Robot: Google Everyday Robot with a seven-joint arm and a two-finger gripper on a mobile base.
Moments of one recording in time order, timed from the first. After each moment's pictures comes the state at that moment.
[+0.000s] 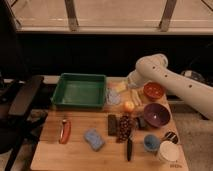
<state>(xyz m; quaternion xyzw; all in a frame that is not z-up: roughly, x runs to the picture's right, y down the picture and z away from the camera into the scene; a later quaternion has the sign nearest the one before) 0.119 0.017 0.809 -0.25 0.02 0.63 0.74</state>
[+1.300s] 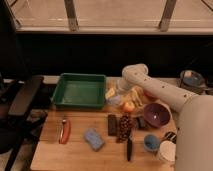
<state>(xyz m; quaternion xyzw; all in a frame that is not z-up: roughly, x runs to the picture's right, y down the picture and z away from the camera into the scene) 0.070 0.050 0.897 -0.30 0.03 0.63 0.72</state>
